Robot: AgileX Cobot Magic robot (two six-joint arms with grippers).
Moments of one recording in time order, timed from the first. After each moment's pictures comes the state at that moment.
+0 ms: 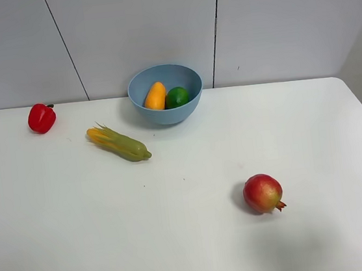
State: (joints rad) left arm -0.03 -0.01 -0.51 0.01 1.05 0.01; right arm 0.01 0.00 -0.50 0.00 1.07 0.09
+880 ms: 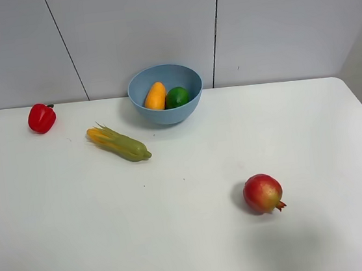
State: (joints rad) left arm -0.03 -0.01 -0.51 0.01 1.05 0.01; right arm 0.01 0.12 -0.51 0.06 1.08 0.07
